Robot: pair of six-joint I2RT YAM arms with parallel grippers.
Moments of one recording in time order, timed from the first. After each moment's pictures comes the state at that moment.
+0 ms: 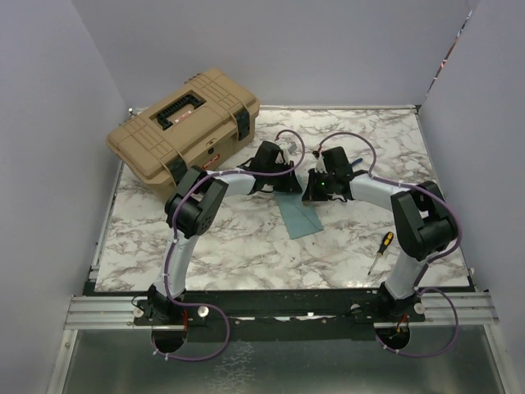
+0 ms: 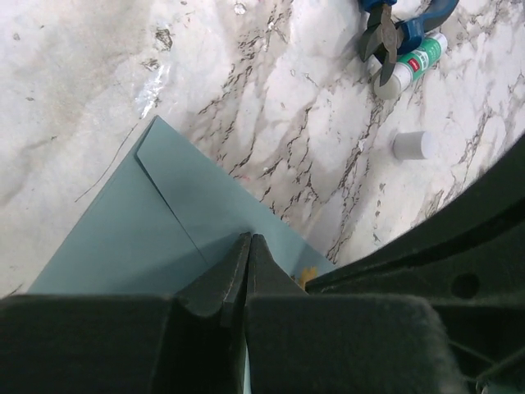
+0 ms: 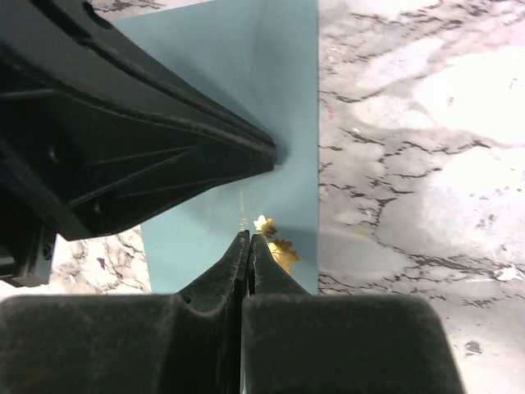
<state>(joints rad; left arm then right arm) -0.59 2.21 1.41 0.15 0.50 -0.47 0.38 1.78 1.01 -0.13 -0.30 0.34</state>
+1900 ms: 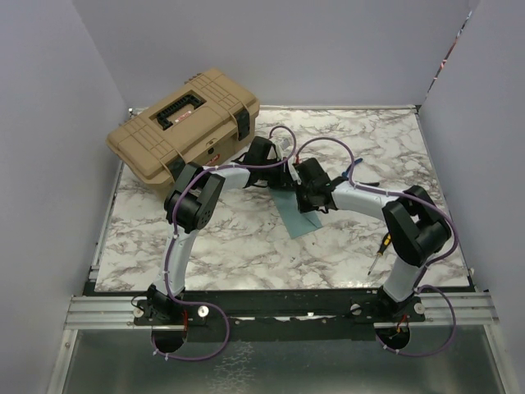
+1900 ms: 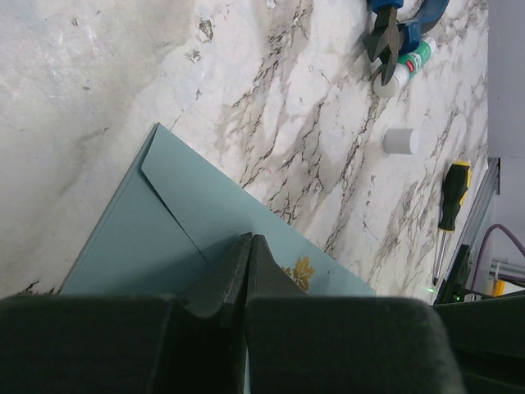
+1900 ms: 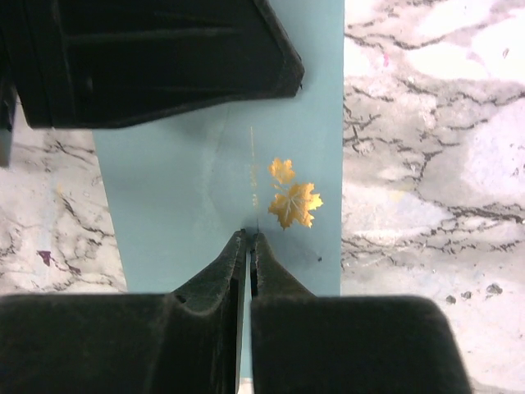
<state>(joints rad) -0.52 2.27 1.47 0.07 0.64 -0.53 0.61 1.78 1.04 -0.26 0.08 0.28</state>
